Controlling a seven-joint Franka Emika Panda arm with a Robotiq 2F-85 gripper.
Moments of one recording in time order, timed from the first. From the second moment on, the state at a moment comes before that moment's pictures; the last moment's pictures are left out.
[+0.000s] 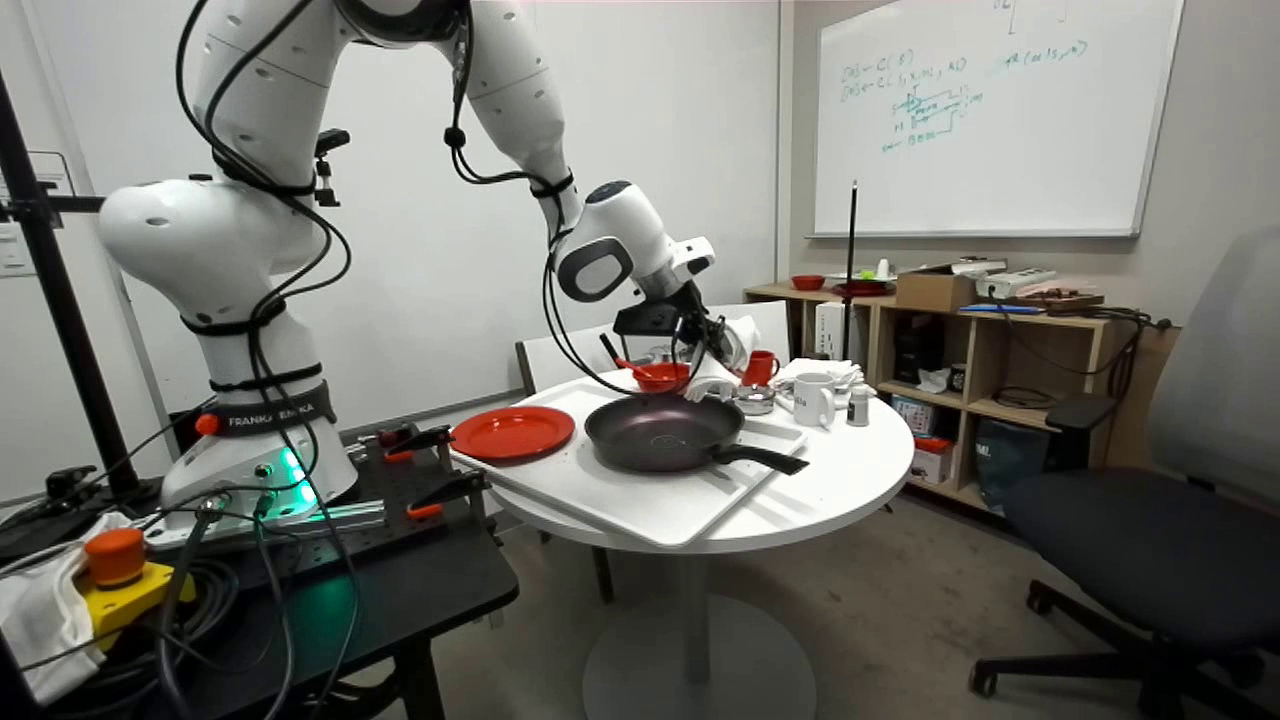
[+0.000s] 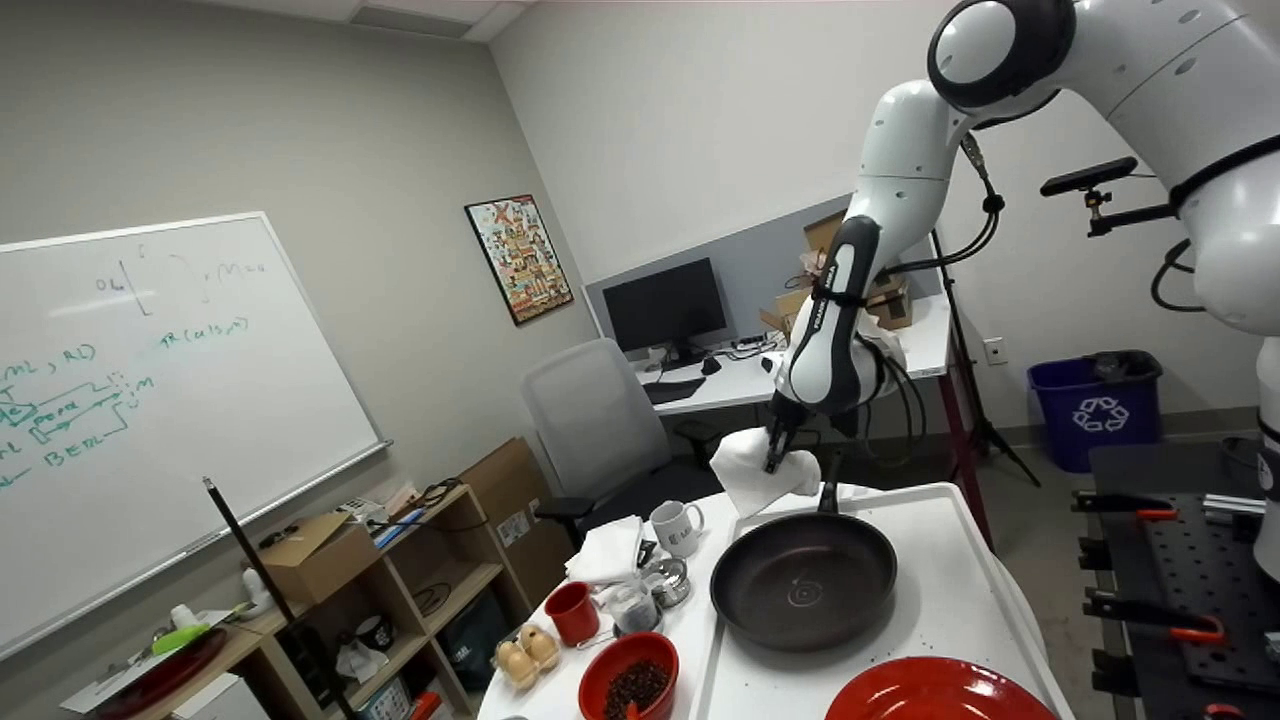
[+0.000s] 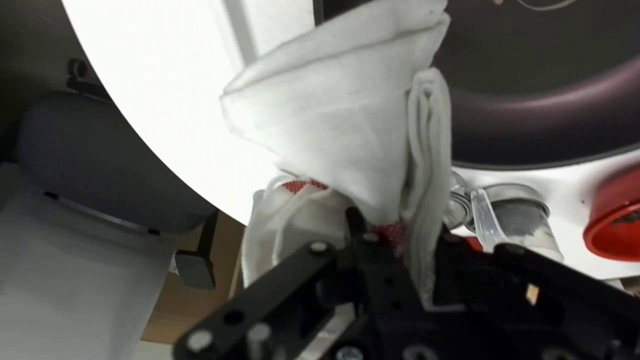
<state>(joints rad) -0.58 0.48 0.43 -2.32 0.16 3.38 -0.64</state>
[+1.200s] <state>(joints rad) 0.10 0.64 -0.09 -2.20 -0.03 3.27 -0.28</state>
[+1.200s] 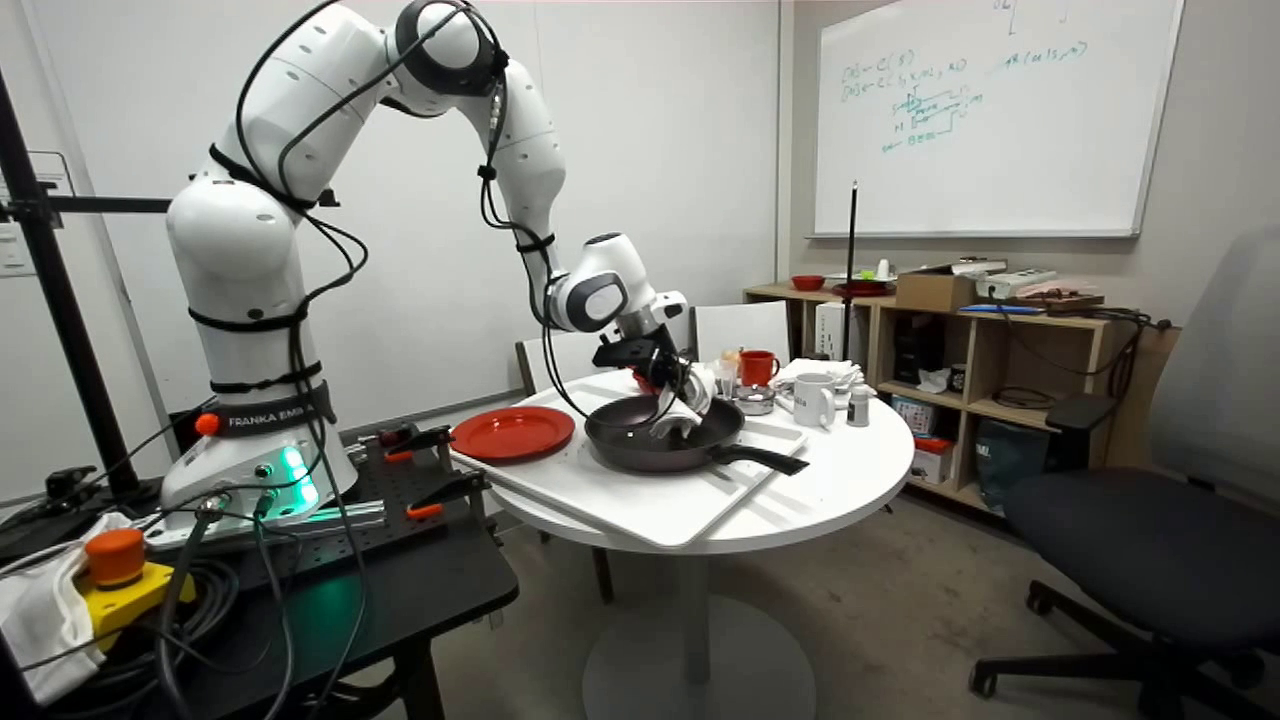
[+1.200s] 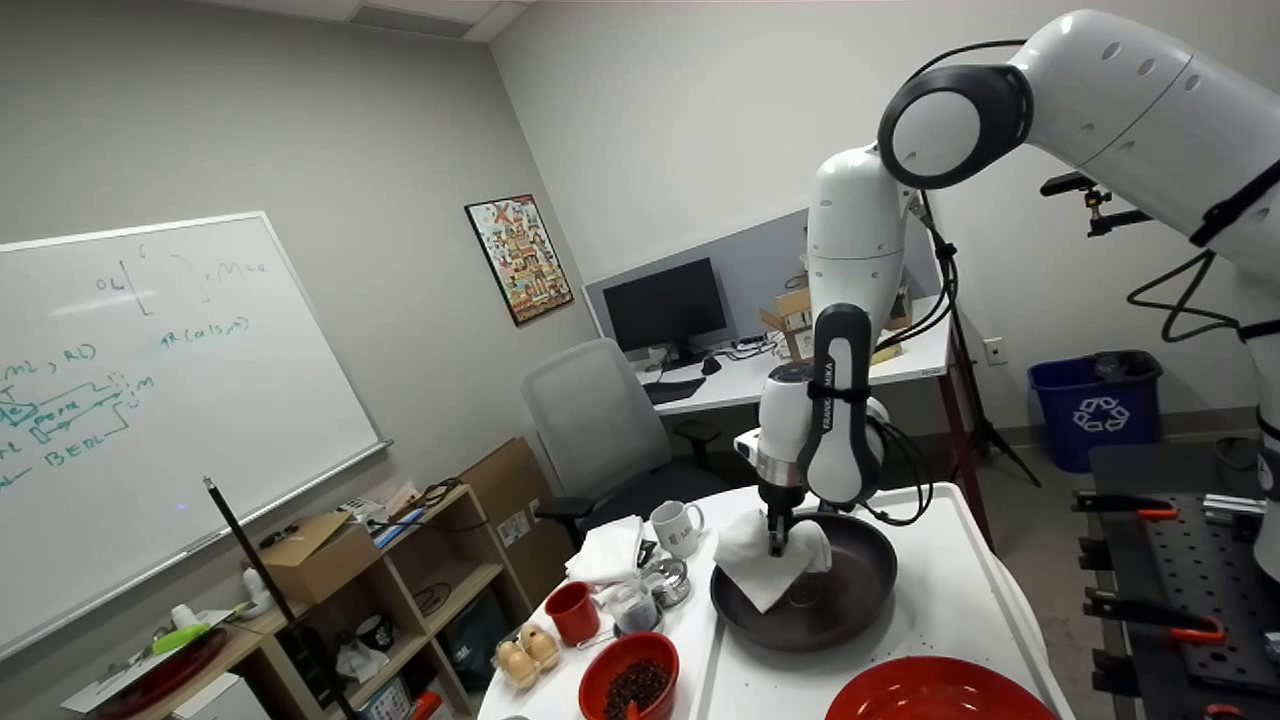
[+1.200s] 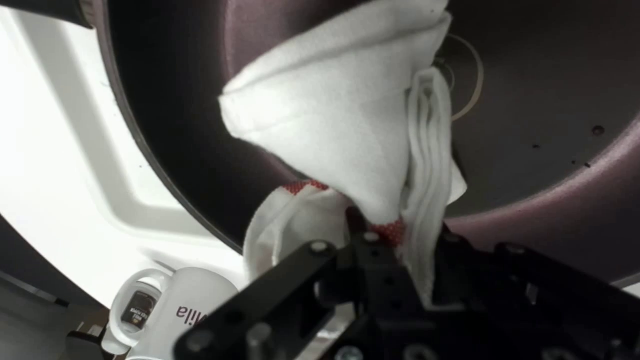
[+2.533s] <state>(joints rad) 0.08 0.75 -0.01 -2.16 -0.13 3.24 -0.26</state>
